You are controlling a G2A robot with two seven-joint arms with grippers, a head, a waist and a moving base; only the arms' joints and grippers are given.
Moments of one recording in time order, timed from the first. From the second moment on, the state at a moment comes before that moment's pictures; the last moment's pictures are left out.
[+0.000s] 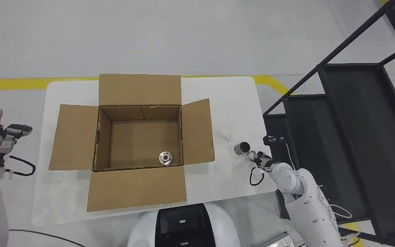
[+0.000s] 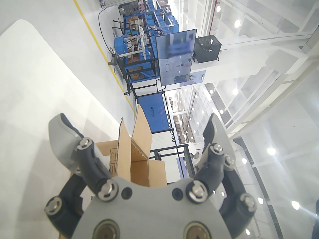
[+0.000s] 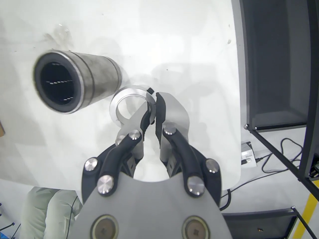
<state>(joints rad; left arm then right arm) 1.37 -0.97 -1.93 -1.20 -0.47 -0.43 -0.74 -1.66 -1.22 1.60 -1.60 -0.87 0.06 0.66</state>
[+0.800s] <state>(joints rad) 1.37 -0.97 -1.93 -1.20 -0.47 -0.43 -0.74 -1.76 -1.21 1.60 -2.15 -0.56 -0.20 0.58</state>
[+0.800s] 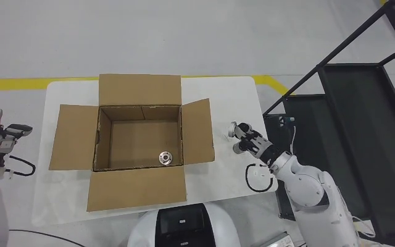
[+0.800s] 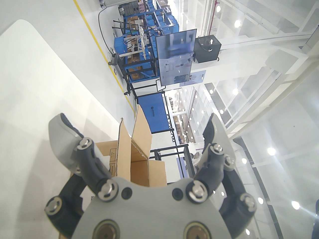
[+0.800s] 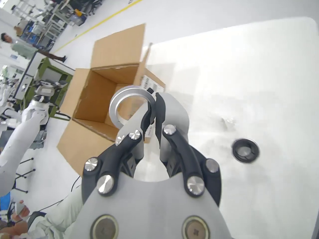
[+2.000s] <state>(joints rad) 1.37 -0.97 -1.93 -1.20 -0.47 -0.43 -0.74 -1.49 -1.23 1.29 -2.09 -0.71 -0.13 0.64</state>
